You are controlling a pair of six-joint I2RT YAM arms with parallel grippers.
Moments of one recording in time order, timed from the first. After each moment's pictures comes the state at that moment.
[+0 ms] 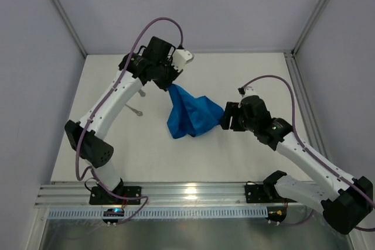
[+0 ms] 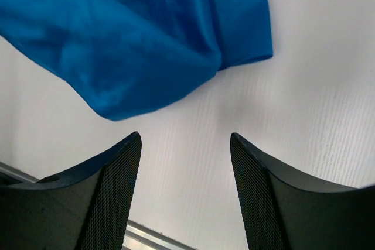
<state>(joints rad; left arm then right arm) -0.63 1.73 1.99 -1.12 0.08 0.34 0.54 0.97 0.84 -0.50 0.05 0.53</state>
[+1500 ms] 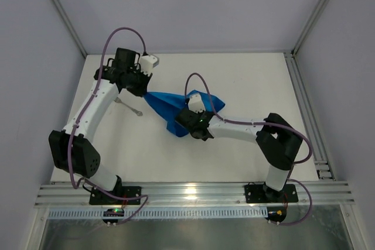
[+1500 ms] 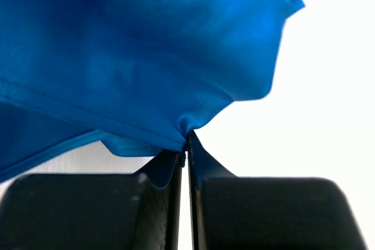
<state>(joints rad) -0.26 1.56 1.51 -0.88 0.20 0.32 0.99 1.79 1.16 -0.53 0.74 0.55</state>
